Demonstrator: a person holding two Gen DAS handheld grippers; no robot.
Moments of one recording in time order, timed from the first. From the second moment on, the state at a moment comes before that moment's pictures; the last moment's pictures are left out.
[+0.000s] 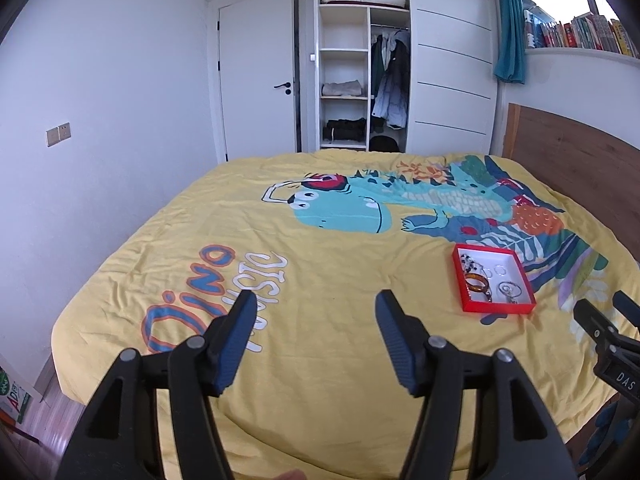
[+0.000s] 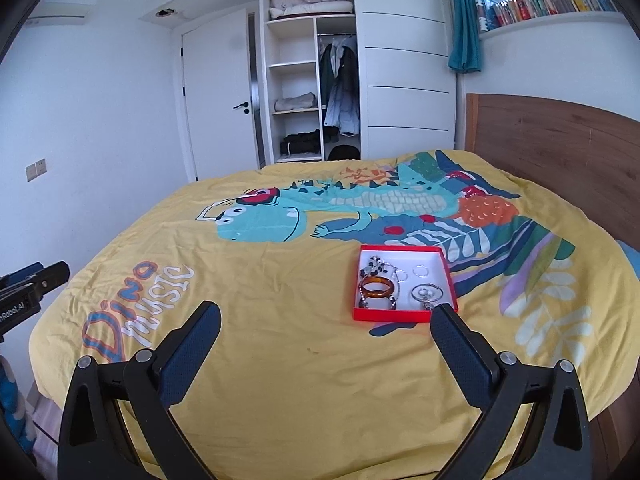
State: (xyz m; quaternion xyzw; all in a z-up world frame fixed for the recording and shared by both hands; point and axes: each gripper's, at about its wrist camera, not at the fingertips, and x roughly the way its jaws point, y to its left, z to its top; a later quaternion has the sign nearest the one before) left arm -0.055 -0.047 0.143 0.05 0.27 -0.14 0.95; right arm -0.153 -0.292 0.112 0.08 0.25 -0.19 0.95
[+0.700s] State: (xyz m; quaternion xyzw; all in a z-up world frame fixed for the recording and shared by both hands) left arm -0.046 -0.031 0.132 0.05 0.29 -0.14 0.95; right arm -0.153 -0.288 0.100 0.07 0.27 -0.20 0.94
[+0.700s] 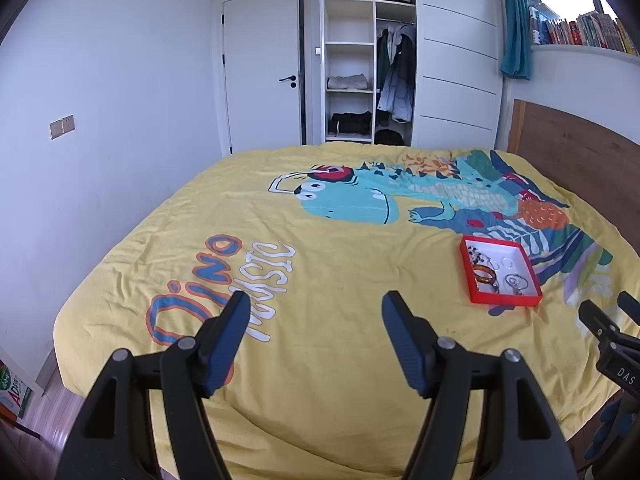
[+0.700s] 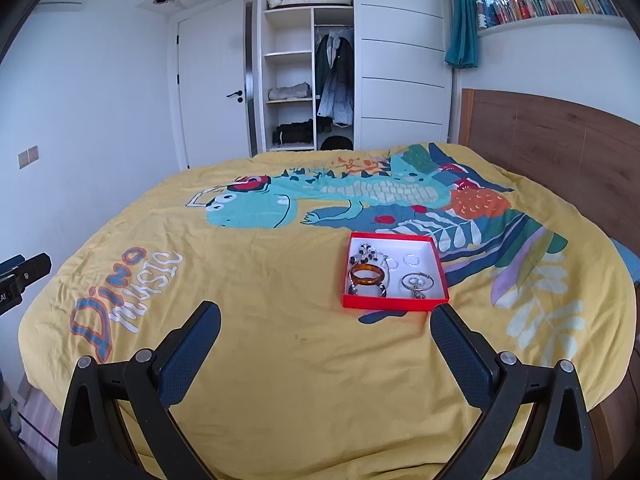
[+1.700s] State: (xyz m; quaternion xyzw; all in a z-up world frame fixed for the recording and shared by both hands) left arm -0.042 -0.039 0.104 0.06 0.32 -0.14 0.93; right arm -0.151 -0.299 0.083 0.08 0.30 -0.20 0.93
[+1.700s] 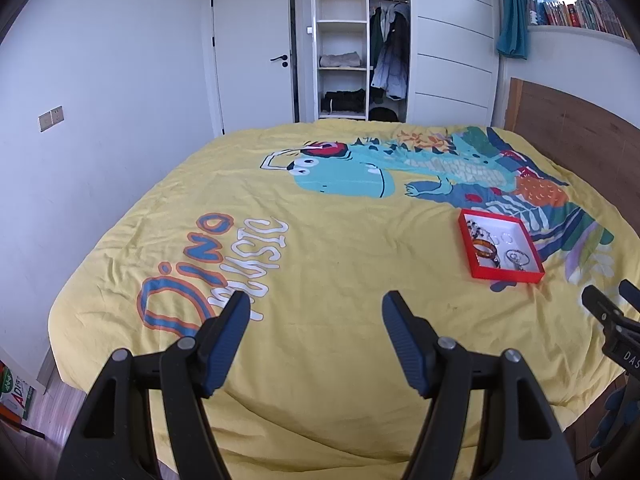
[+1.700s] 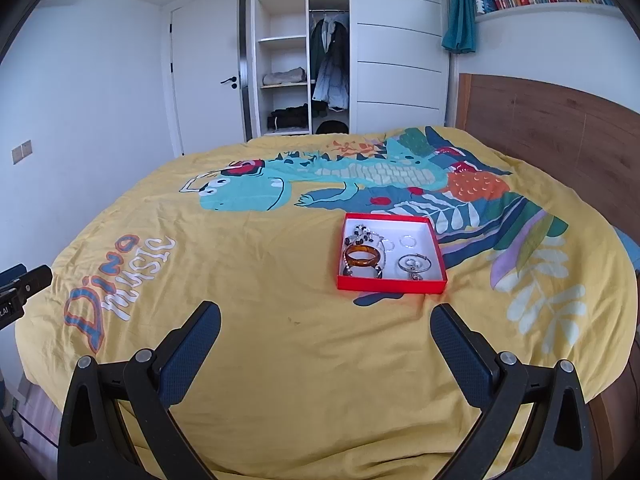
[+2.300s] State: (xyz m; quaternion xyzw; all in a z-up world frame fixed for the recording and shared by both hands) left arm -0.039 -0.039 0.087 0.06 0.34 -0.15 0.93; right arm -0.143 -0.296 0.075 0.07 0.31 -0.20 0.92
